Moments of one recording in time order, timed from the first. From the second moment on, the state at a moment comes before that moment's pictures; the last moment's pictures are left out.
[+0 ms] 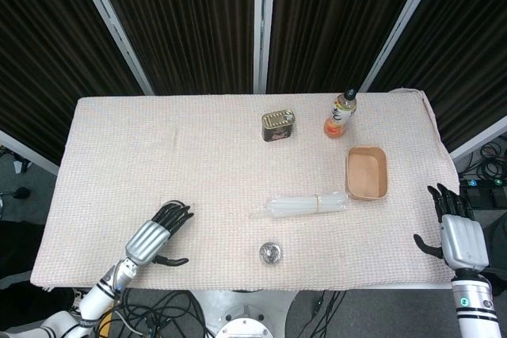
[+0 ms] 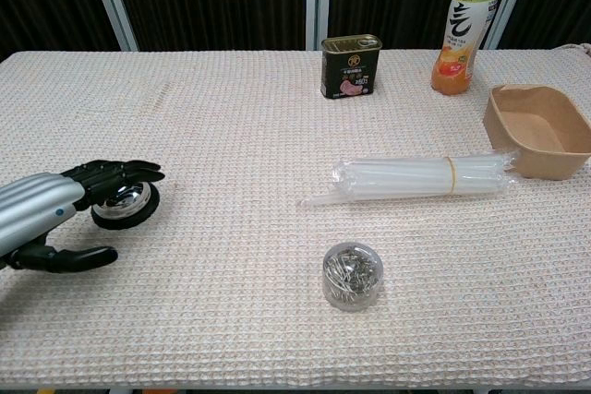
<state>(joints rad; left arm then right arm) -0.36 -1.74 0.10 -1.00 1.77 1.31 -0.21 0.12 -1.08 0.09 -1.89 -1.22 1.37 -0.25</state>
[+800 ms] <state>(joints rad) -0.39 -1.70 0.09 -1.05 1.72 1.29 -0.16 0.13 -1.08 0.09 -1.89 -1.21 1.36 -0.25</state>
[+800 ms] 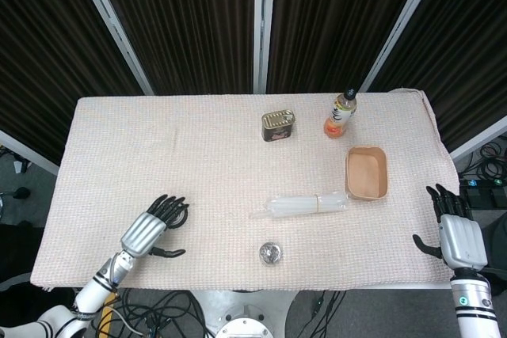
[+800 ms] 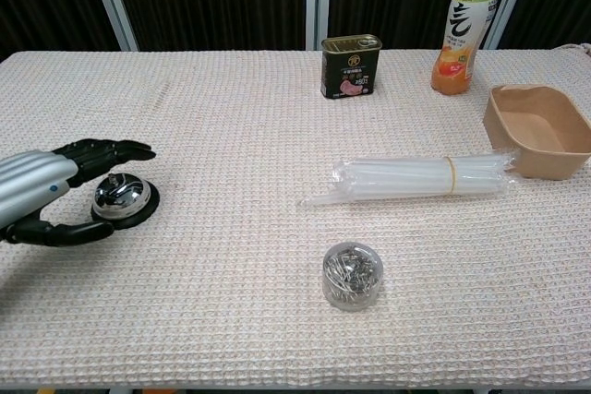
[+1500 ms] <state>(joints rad) -0.40 -1.62 0.06 -1.18 1.68 1.32 -0.09 0.13 -1.07 0.09 -1.90 -1.22 1.37 -0.24</state>
